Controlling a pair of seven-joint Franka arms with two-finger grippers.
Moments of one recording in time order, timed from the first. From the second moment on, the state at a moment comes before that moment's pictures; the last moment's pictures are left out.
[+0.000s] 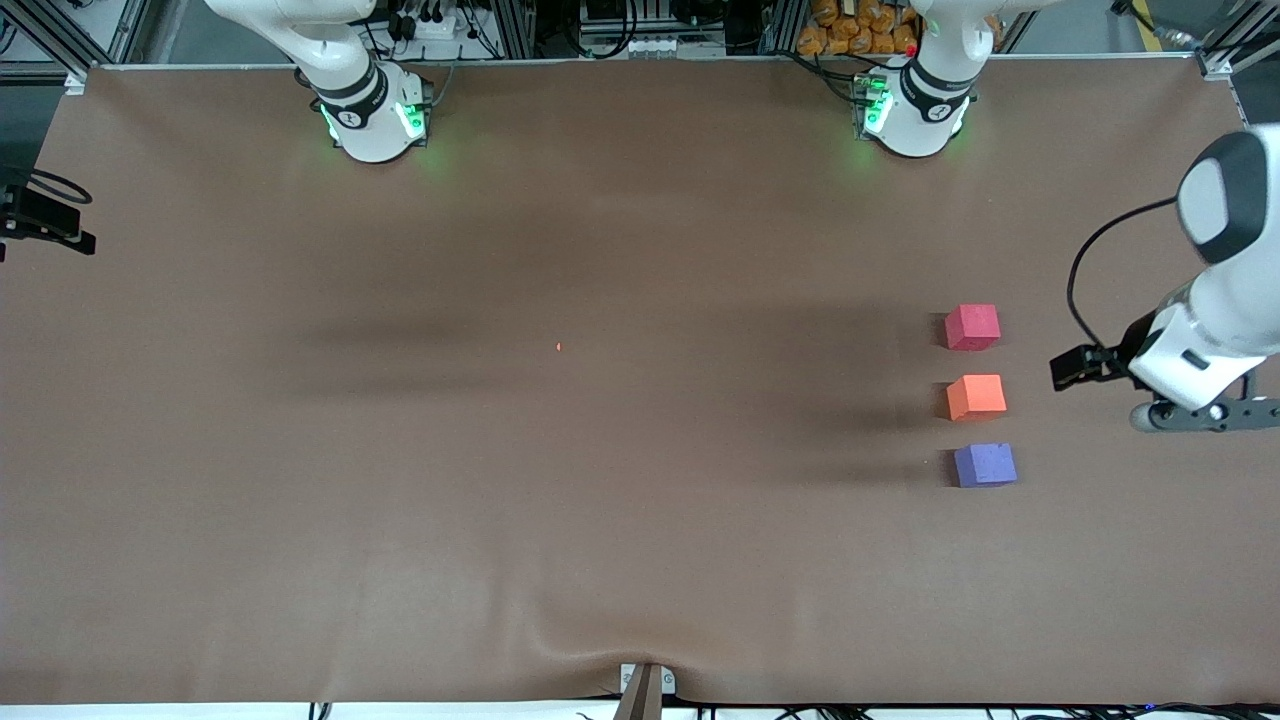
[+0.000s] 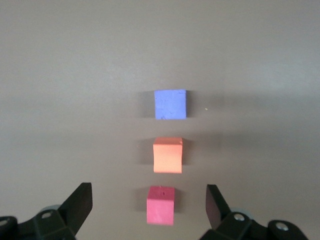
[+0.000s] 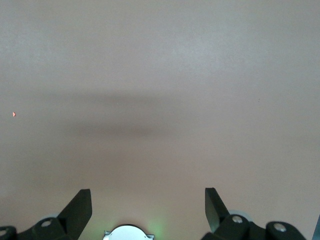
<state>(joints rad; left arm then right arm) 0.08 0.20 -0.12 -1.64 0.09 1.83 -0.04 -0.01 0.05 -0.15 -1.47 -0.01 1.40 -0.24</state>
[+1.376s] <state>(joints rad) 0.03 -0.05 -0.16 -1.57 0.03 1.49 -0.05 -0.01 0.05 -0.15 -1.48 -0.01 1.41 -0.24</state>
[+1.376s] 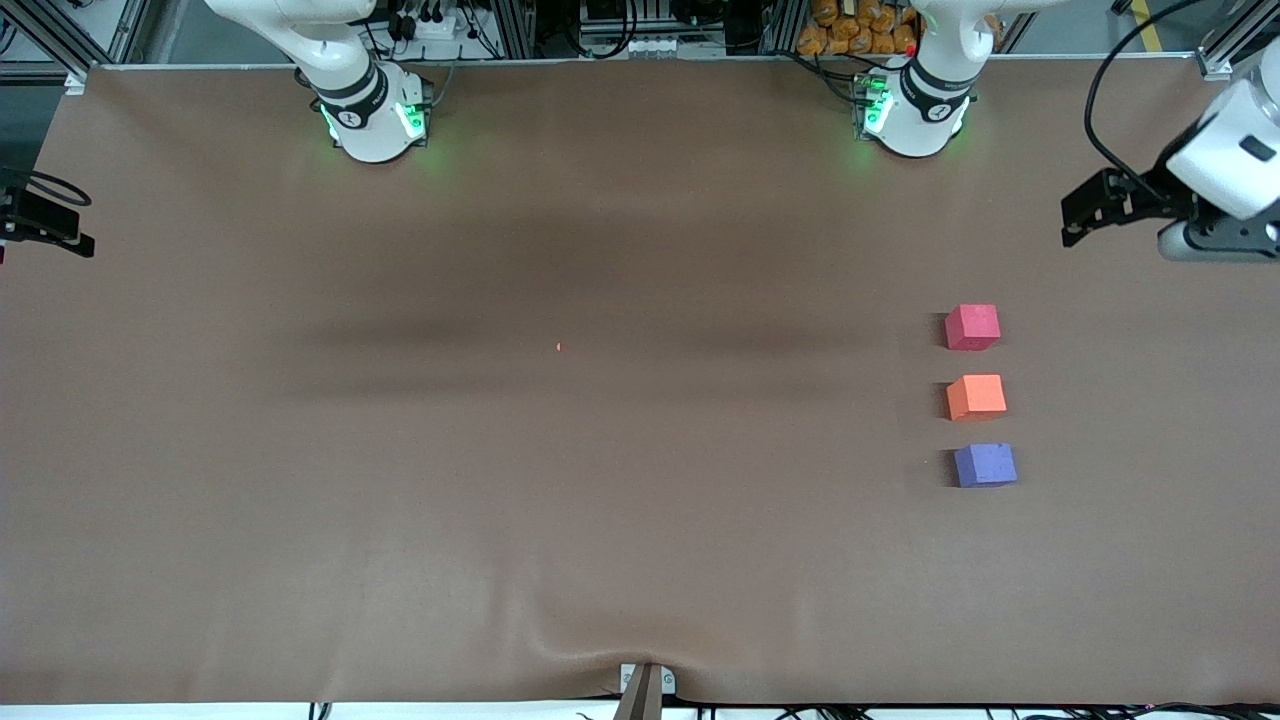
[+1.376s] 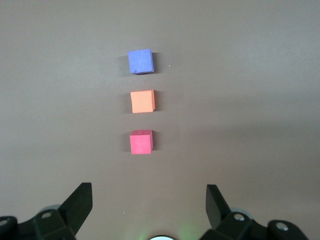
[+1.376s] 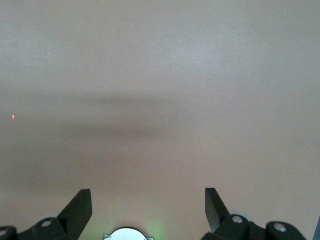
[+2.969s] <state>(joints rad) -0.06 -0.08 0.02 -1.57 0.00 1.50 -0.04 -0.01 0.05 -0.14 -1.48 -0.01 1.43 -0.03</state>
